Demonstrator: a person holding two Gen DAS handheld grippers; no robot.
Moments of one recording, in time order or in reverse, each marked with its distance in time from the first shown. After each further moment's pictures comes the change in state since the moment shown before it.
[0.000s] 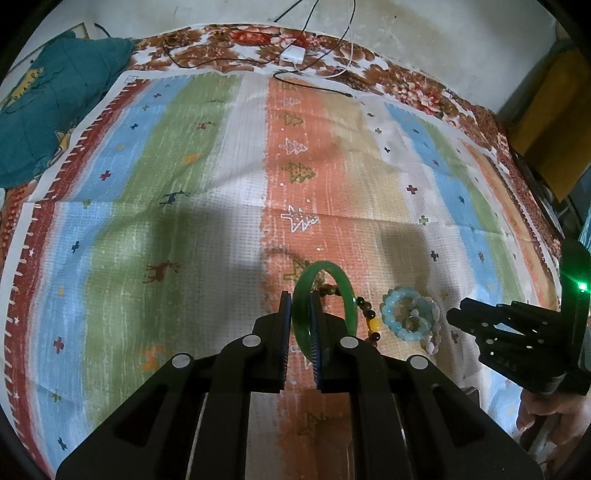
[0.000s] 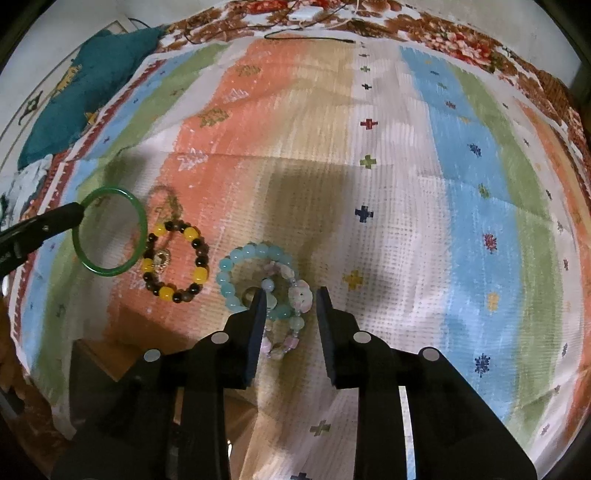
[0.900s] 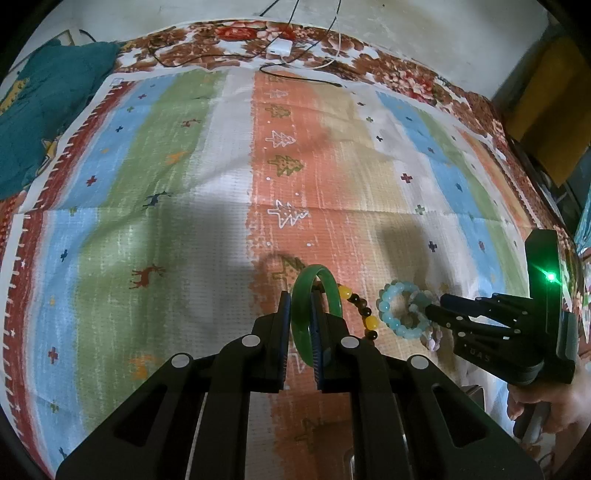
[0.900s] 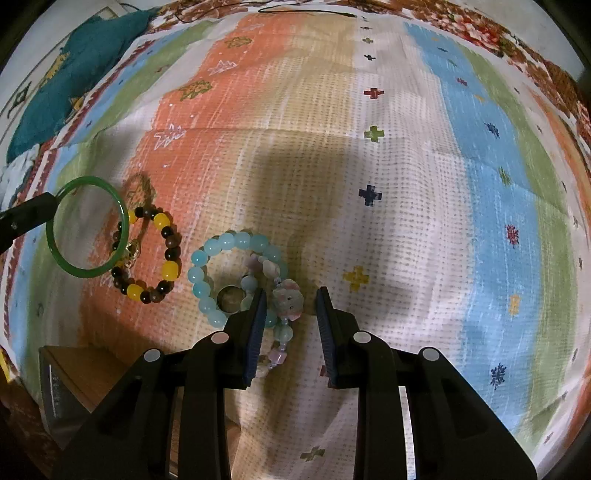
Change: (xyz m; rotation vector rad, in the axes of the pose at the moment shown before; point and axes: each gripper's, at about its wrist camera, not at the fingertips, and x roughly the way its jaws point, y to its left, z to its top) left arm 0.012 -0.010 0.000 0.043 0.025 -0.004; right arm 0.036 -0.004 0.004 -0.010 0.065 -0.010
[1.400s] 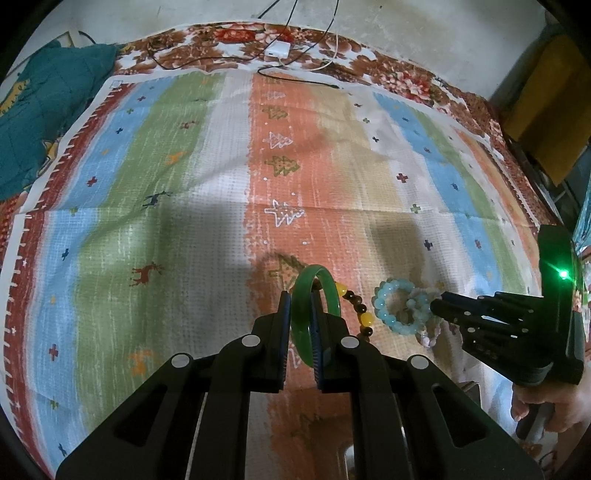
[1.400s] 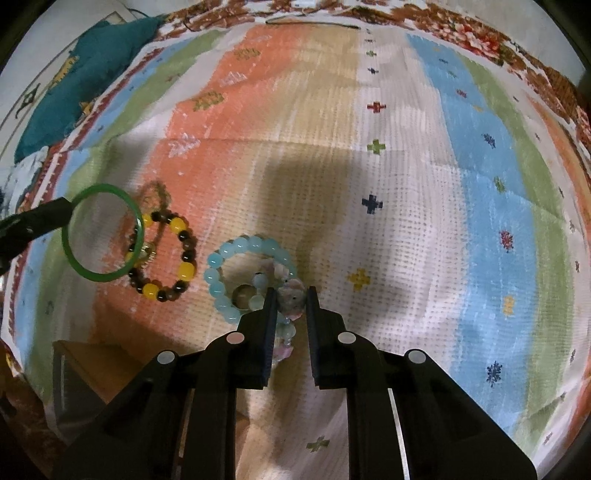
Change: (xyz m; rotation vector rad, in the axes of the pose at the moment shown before) left arm -0.004 -0.003 -0.002 -0.001 -0.010 -0.007; right arm -0.017 0.002 -0.005 -0.003 -0.042 0.021
